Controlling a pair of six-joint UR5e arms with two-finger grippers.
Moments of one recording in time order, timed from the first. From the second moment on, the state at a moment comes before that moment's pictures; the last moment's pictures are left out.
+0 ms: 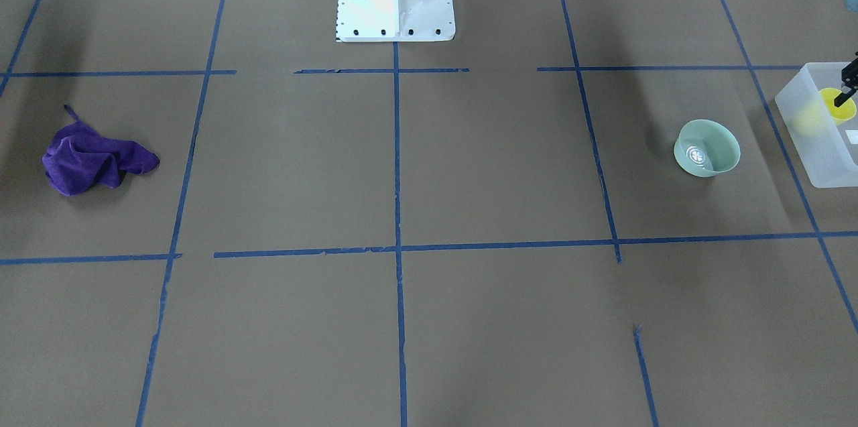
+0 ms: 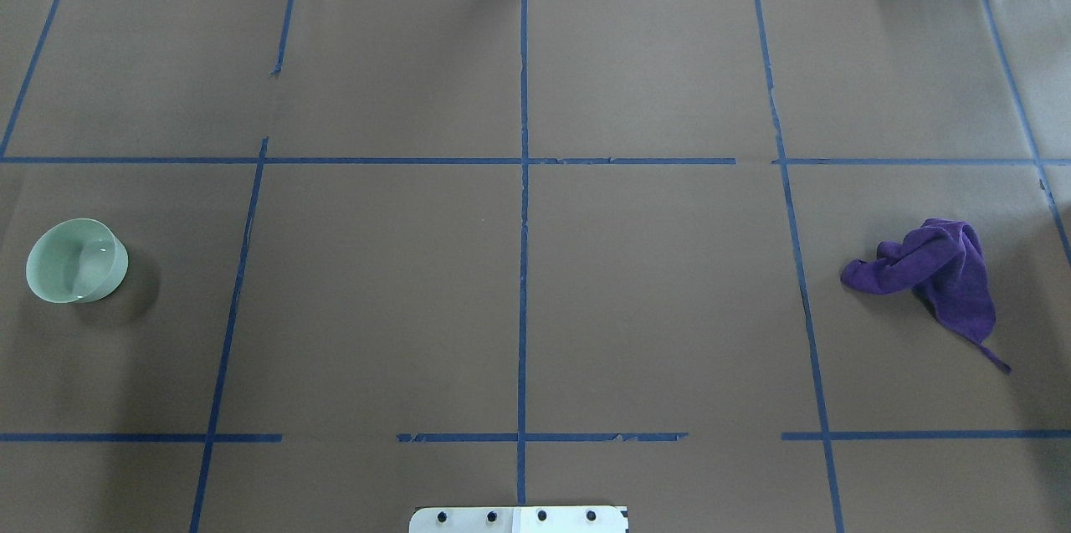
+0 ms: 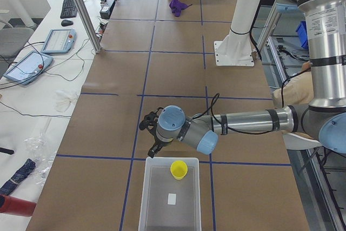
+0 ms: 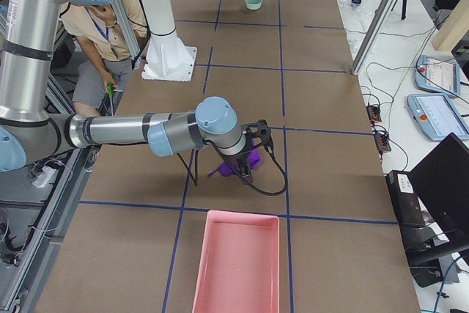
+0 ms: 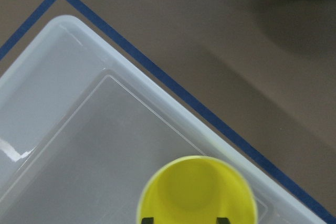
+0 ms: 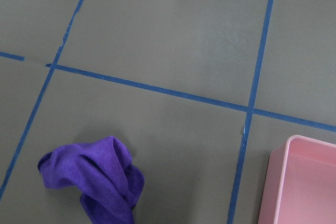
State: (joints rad) left arm -1.48 -1.37 -1.67 -2.11 -2.39 0.18; right arm 1.62 -1.85 1.95 -1.26 2.48 0.05
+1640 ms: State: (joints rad) left arm -1.55 -1.46 -1.79 -1.61 -2.30 0.17; right arm 0.95 -1.81 1.90 -0.93 2.00 0.69
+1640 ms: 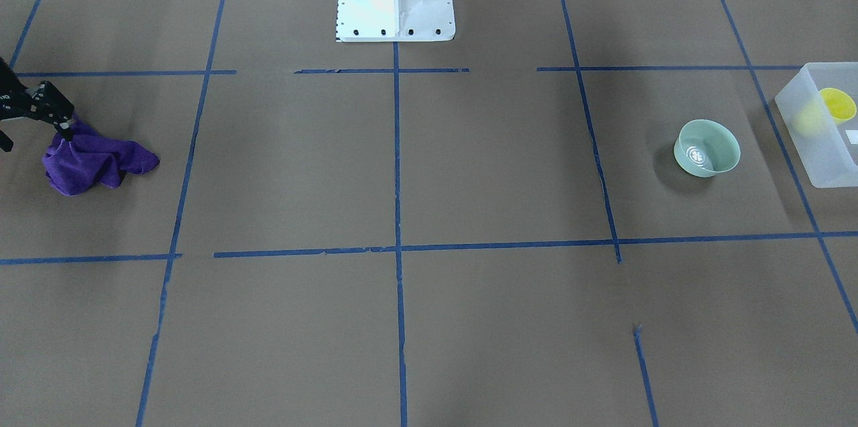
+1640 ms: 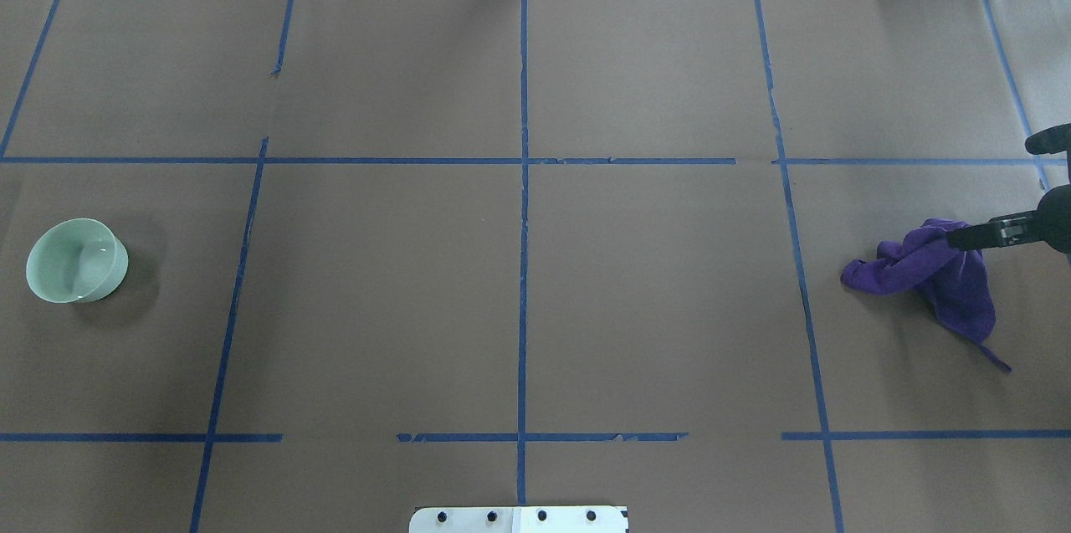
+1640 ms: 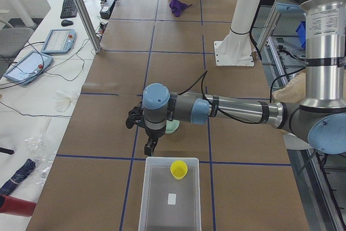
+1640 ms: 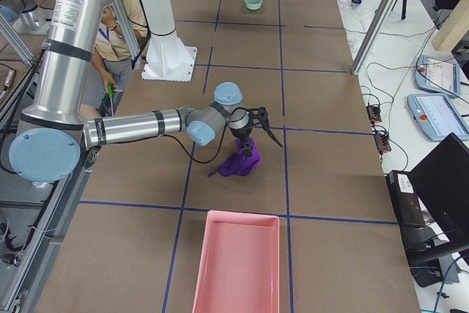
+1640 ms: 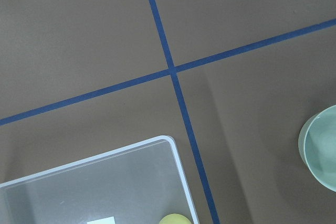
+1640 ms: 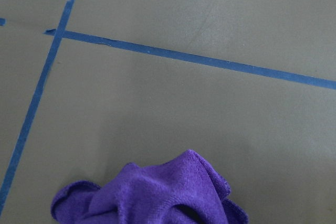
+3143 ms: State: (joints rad) left arm -1.55 -1.48 -1.78 -1.61 -2.30 0.17; right arm 1.16 -1.77 1.86 -1.07 2.03 0.17
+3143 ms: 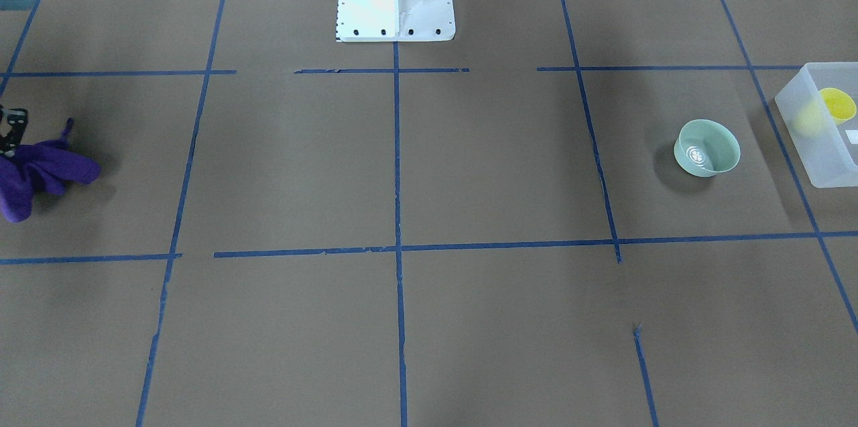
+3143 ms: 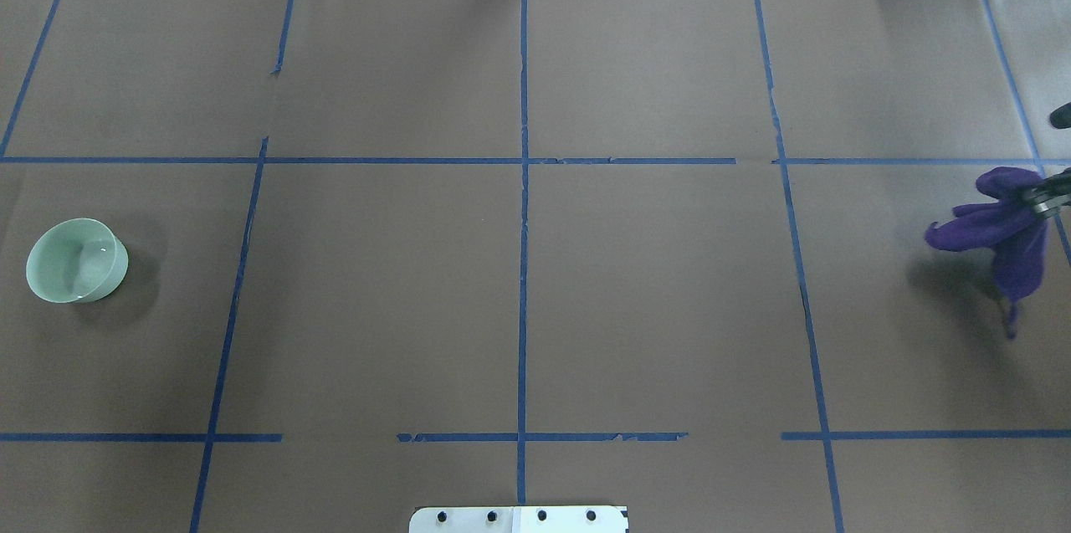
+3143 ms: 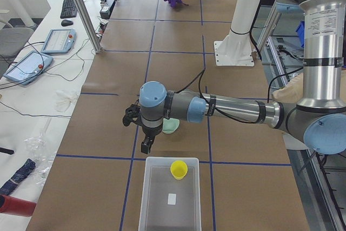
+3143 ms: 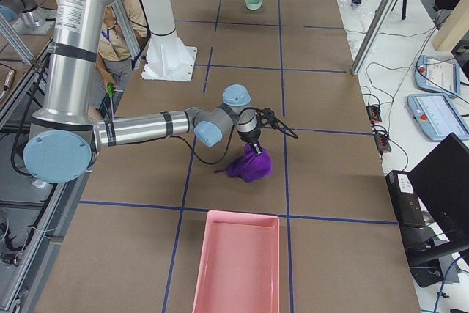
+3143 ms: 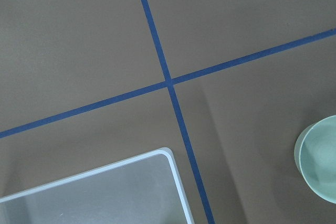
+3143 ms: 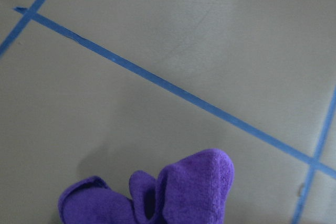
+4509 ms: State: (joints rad) left arm -1.50 -1.61 -1.82 -1.48 -2.30 0.12; right arm 1.65 -1.76 1.81 -1.34 2.35 -0.15
